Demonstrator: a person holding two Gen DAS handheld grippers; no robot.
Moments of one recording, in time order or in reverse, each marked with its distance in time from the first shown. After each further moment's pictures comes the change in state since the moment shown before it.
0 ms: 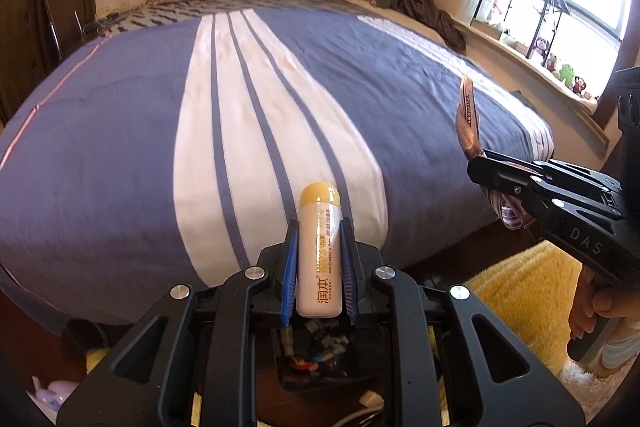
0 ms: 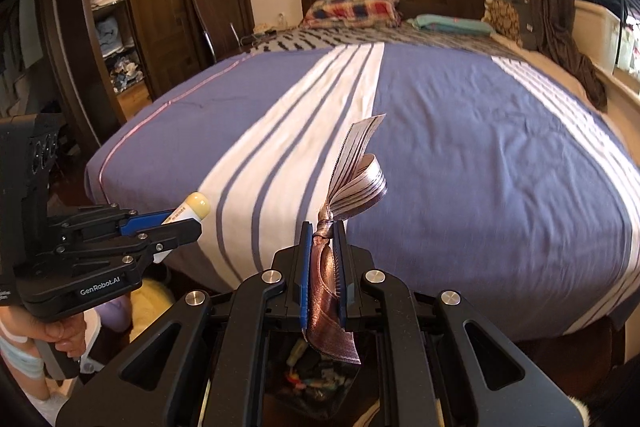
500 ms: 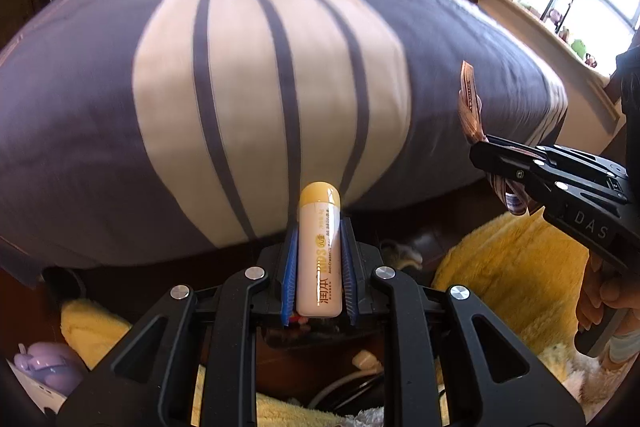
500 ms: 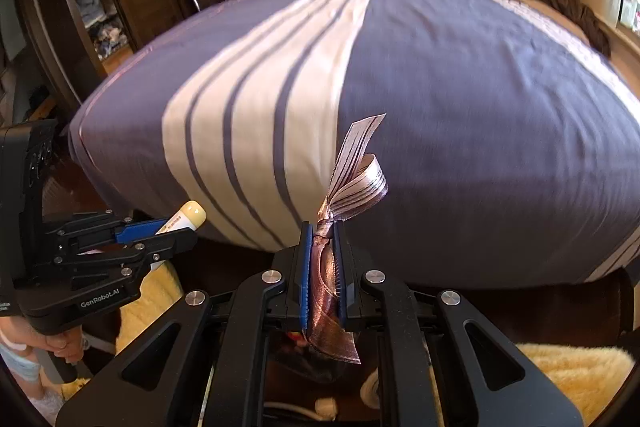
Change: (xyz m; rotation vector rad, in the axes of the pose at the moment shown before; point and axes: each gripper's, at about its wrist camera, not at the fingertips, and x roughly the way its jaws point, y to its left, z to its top) left arm 0.059 0.008 -0.067 -0.049 0.189 -0.020; right arm 0.047 -0.009 -0.067 0.046 0.188 -0.001
